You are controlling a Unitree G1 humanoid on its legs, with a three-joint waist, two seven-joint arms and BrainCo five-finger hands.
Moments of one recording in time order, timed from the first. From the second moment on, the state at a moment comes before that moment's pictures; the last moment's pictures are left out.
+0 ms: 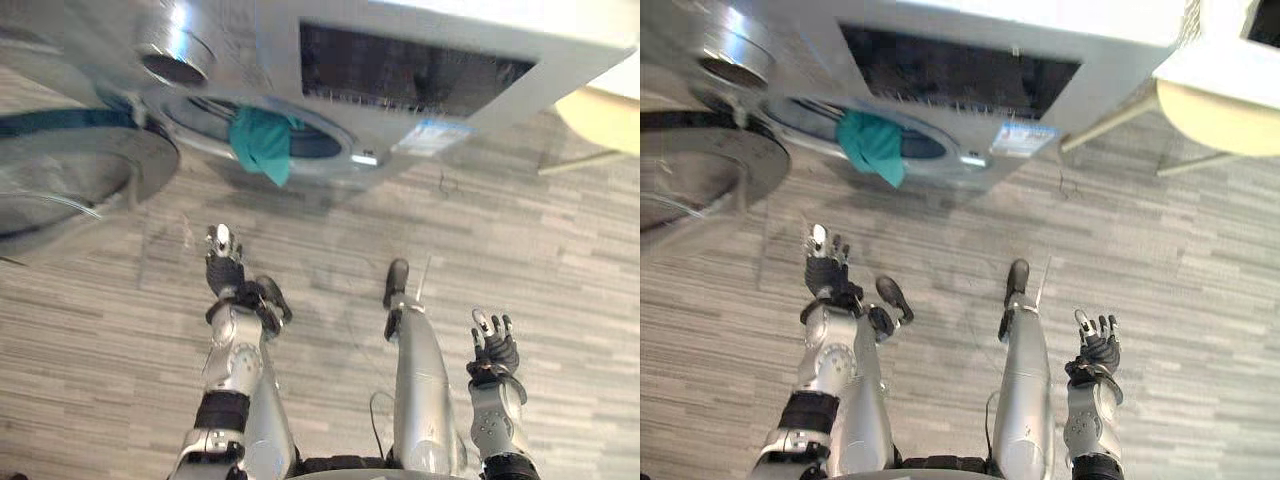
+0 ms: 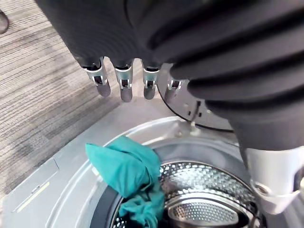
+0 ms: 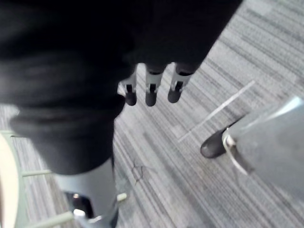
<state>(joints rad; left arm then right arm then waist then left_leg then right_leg) -0.14 -0.01 0.02 0.39 -0.65 -0.24 0.21 0.03 -0.05 -0.22 0.49 0.73 -0.20 -0.13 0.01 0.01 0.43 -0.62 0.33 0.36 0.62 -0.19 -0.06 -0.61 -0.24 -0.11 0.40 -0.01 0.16</state>
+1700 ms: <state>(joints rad) 0.09 0.08 0.12 1.14 -0.26 -0.08 0.05 0.05 -0.05 -0.30 1.07 0.52 -0.07 -0.04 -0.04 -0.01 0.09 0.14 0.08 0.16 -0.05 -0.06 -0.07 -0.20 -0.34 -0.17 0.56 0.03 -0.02</state>
